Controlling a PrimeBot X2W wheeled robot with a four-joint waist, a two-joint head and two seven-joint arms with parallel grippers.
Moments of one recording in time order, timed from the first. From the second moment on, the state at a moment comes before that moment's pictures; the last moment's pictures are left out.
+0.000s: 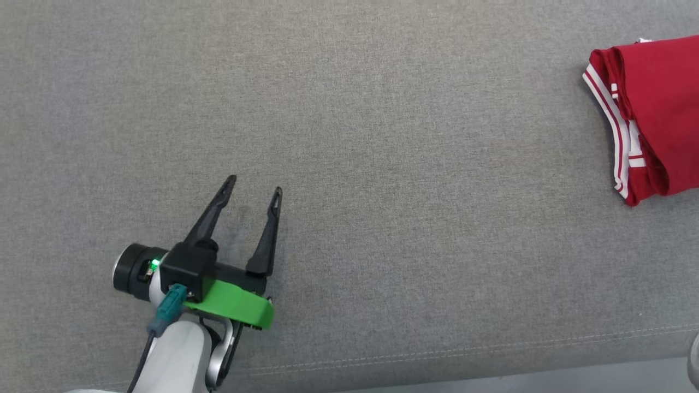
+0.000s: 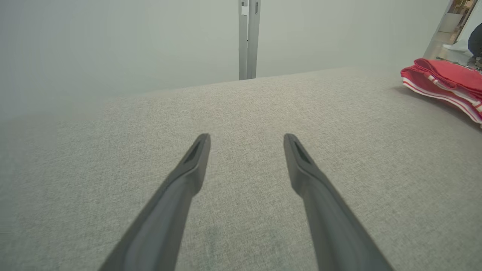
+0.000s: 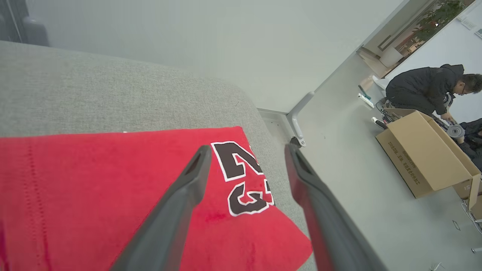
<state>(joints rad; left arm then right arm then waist) -0.26 0.13 -0.31 0.18 -0.16 -0.09 -0.26 -0.93 -0.28 -0.65 0.80 -0.65 0.13 0.03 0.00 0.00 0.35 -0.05</state>
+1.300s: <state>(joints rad) -0.01 0.12 -0.15 0.28 -0.31 0.03 -0.20 -0.24 -0.05 -0.14 0.48 0.12 0.13 -0.18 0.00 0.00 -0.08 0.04</state>
